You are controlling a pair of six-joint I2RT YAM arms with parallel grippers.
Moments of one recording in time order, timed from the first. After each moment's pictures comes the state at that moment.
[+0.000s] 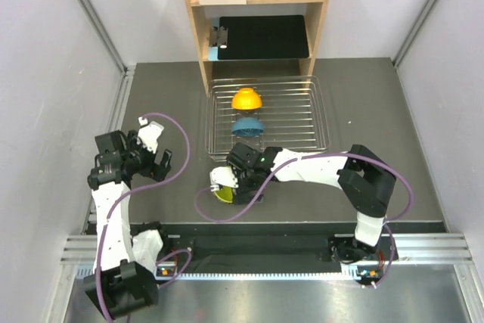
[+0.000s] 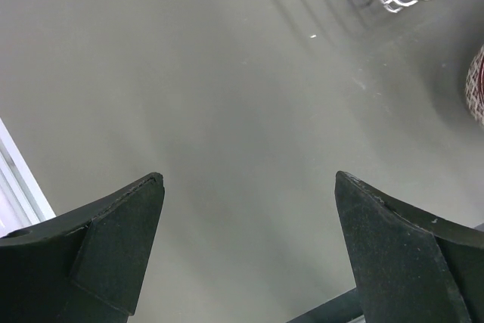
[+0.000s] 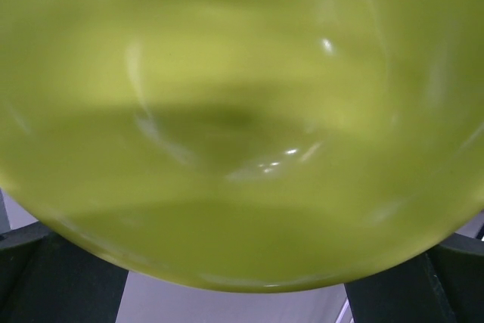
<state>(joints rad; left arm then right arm) 0.31 0.86 0.78 -0.77 0.54 0.67 1.08 1.81 1.21 -0.54 -0.06 -0.68</state>
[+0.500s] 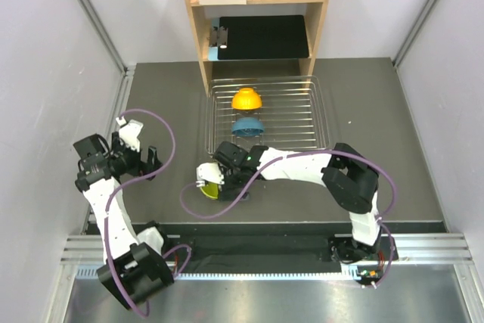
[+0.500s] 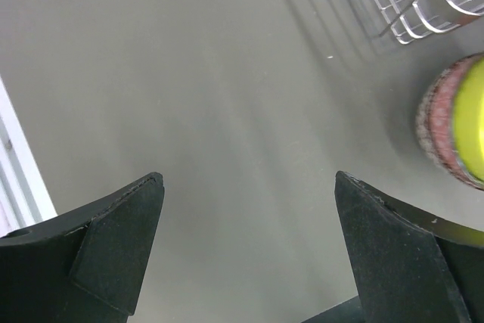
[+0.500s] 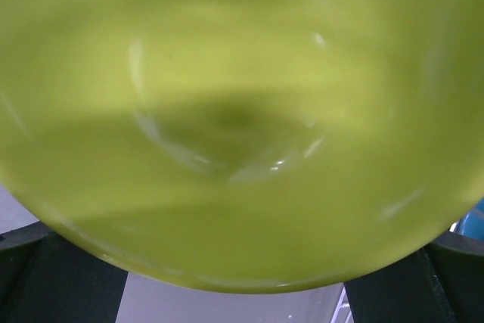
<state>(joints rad) 0.56 0.91 0.80 -0.78 0.75 0.70 1.11 1.93 1.35 -0.51 -0.04 -0.63</state>
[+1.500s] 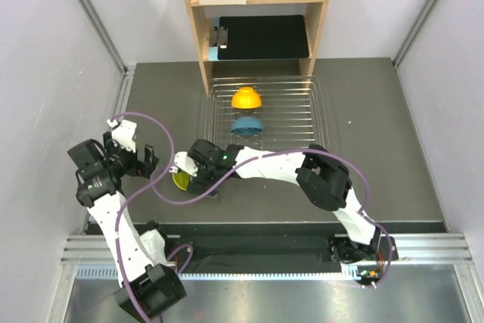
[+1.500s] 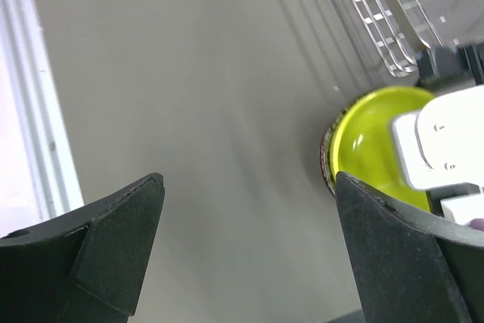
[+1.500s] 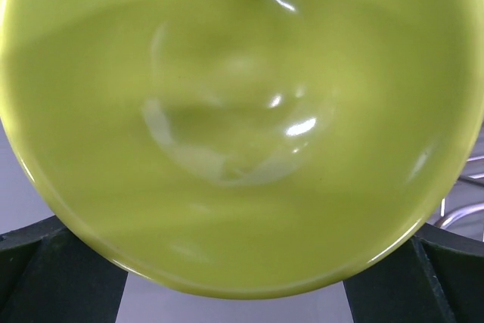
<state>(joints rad) 0.60 0.76 0.80 -0.76 0.77 0.61 1.16 2.16 1.68 -0.49 -0.03 -0.36</state>
